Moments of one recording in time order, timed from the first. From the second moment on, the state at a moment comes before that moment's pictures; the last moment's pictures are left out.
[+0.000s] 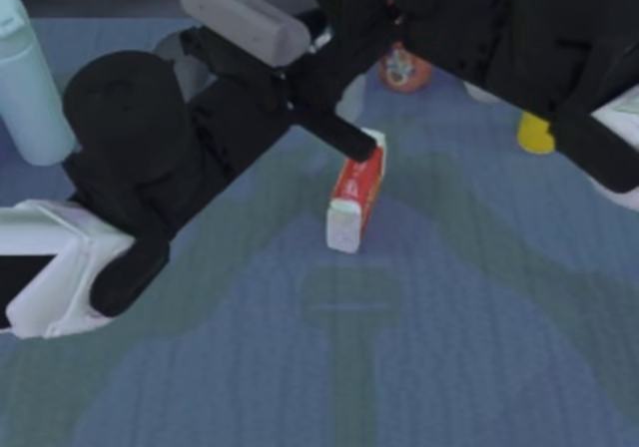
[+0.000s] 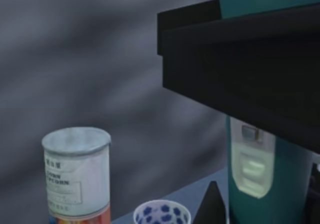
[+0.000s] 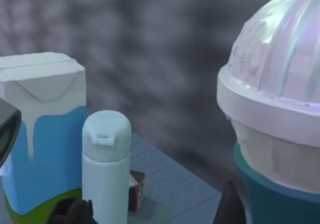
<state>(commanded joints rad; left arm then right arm) -0.62 1.58 0.71 0.98 0.16 -0.03 0.62 1.61 1.06 0.52 -0.25 -0.06</state>
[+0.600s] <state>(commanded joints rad) -0.62 1.58 0.71 0.98 0.16 -0.03 0.62 1.61 1.06 0.52 -0.25 -0.06</state>
